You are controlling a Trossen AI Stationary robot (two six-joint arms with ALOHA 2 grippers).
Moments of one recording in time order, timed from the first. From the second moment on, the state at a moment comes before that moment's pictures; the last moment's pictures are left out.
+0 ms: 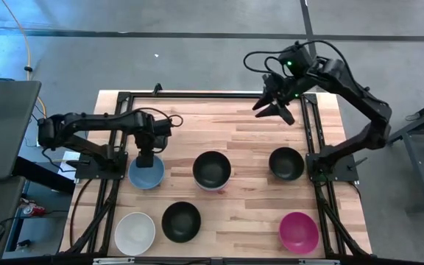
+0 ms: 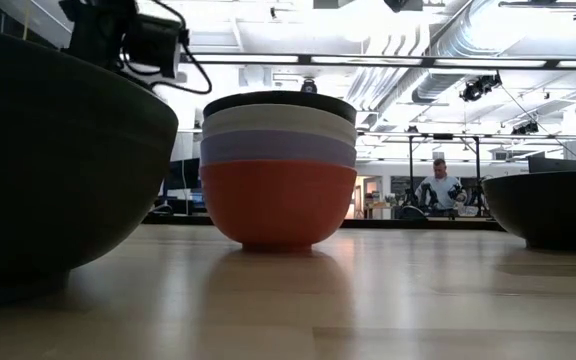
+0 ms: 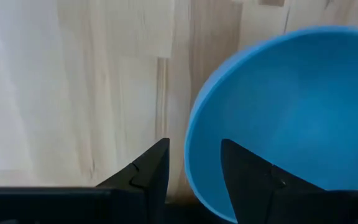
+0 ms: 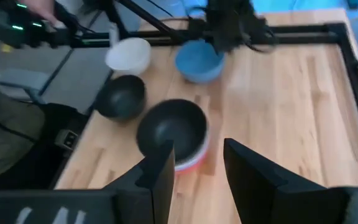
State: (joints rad) left arm 0.38 1.30 0.88 -1.22 0.07 0.20; right arm -0.53 1.40 1.79 -1.19 -0.71 -0.39
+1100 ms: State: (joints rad) left arm 0.40 1.37 0.83 -1.12 0.09 0.17; right arm -0.40 1.33 1.79 -1.17 -0.66 -0.38
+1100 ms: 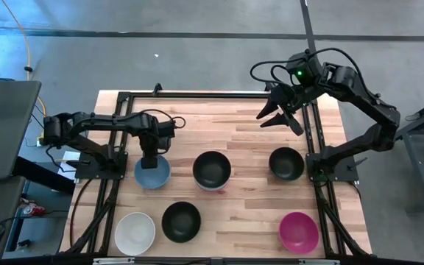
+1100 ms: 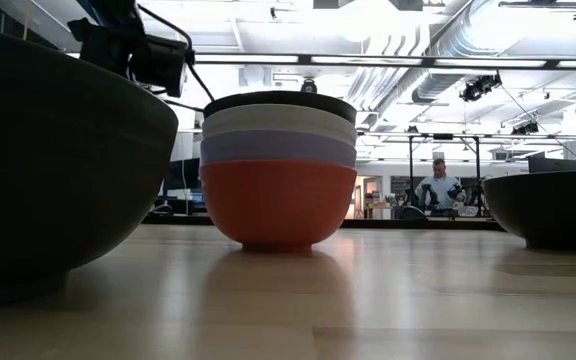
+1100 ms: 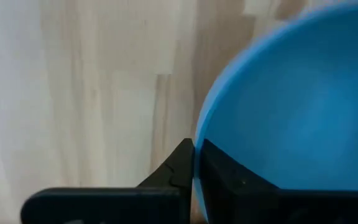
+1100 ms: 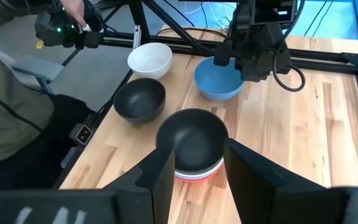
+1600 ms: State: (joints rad) left arm 0.55 1.37 1.00 -1.25 0.20 0.20; right arm -0.40 1.33 1.79 -1.17 -0.65 -0.39
